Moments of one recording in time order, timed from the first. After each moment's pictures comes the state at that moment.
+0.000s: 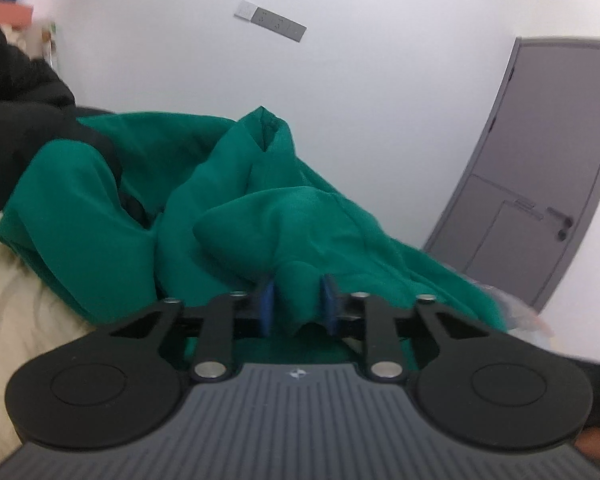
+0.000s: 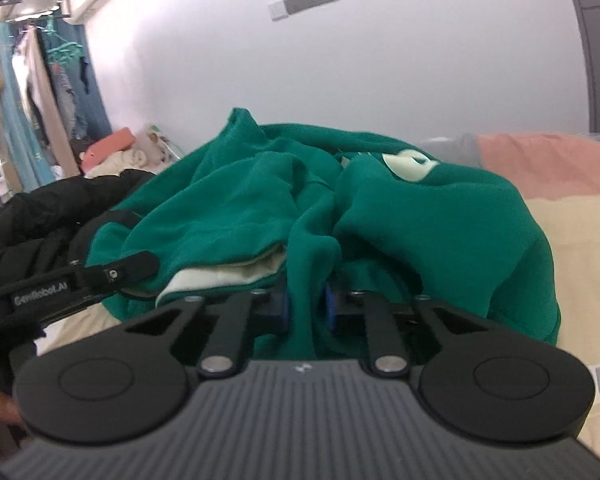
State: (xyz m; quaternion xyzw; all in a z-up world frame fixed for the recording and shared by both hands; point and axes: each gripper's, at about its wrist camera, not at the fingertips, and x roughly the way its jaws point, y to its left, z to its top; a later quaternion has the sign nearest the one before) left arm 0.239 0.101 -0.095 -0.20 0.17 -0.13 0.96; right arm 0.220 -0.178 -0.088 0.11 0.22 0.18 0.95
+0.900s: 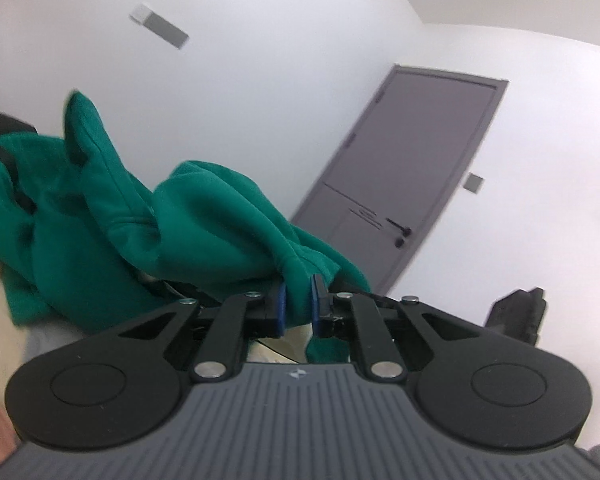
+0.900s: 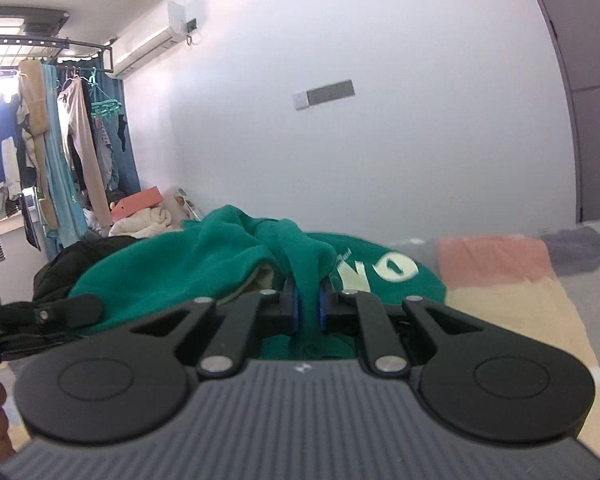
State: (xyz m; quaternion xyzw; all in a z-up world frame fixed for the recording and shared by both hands) left arm 0.046 0.053 0.000 -0.25 0.14 -0.32 0.90; right arm 0.079 -0.241 0.005 0.10 0.12 0.18 0.97
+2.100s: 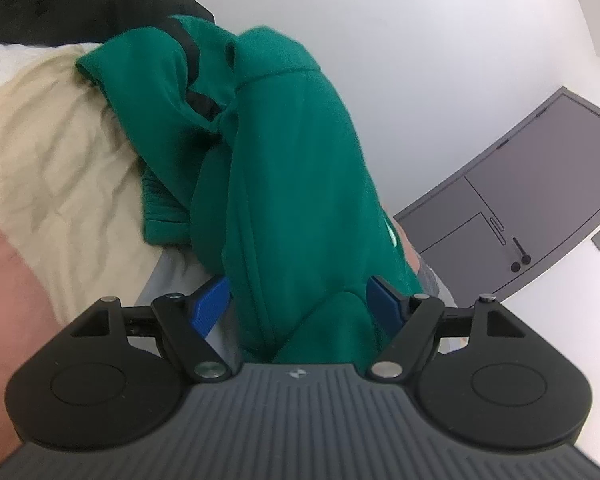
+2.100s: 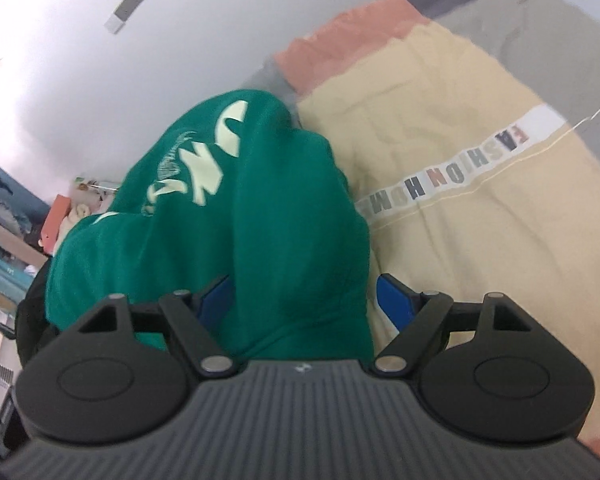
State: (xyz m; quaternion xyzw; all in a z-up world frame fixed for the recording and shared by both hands) left arm 0.131 0.109 -0.080 -0.36 0.30 -0.14 0.87; right arm 0.170 -0.319 -0.101 0.34 0.37 0.05 0.86
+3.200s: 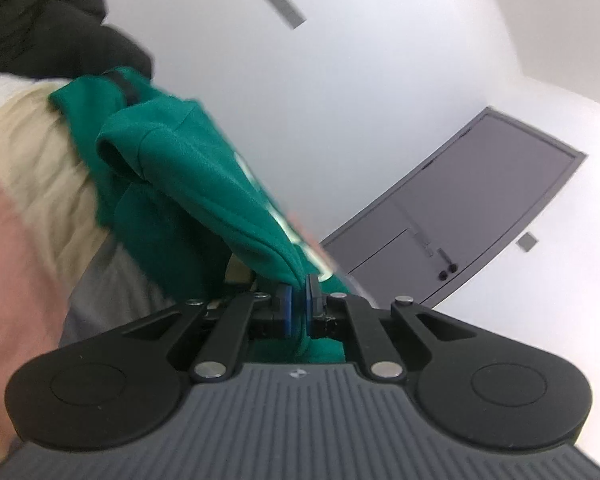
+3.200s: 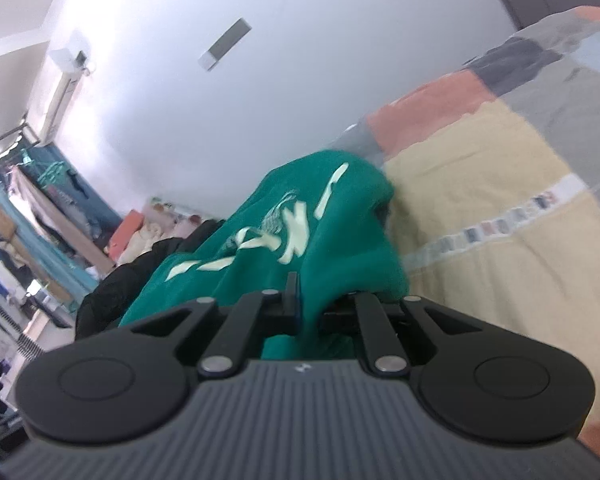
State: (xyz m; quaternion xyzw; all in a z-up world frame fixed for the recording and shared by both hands) left arm -0.004 0.103 -0.013 -0.38 0.22 -0.21 0.87; right arm 0.096 -0.321 -0.040 0.32 0.25 0.13 0.90
